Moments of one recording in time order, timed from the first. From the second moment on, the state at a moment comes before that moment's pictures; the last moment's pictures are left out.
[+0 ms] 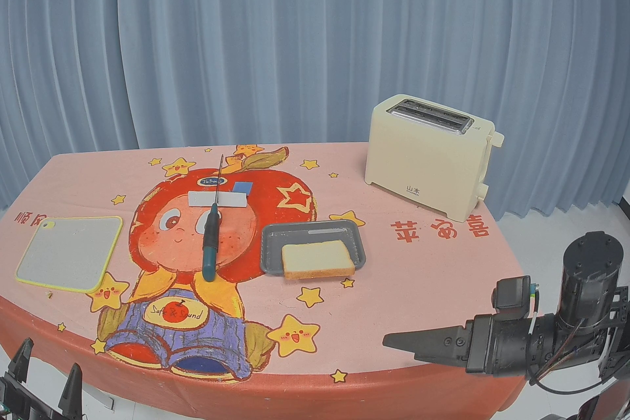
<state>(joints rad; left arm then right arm) 0.00 0.02 -0.02 0.00 0.00 0.00 0.85 1.46 -0.38 -0.60 0.21 1.04</state>
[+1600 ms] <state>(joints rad) 0.00 0.02 -0.02 0.00 0.00 0.00 0.85 1.55 -0.54 -0.60 0.22 1.05</state>
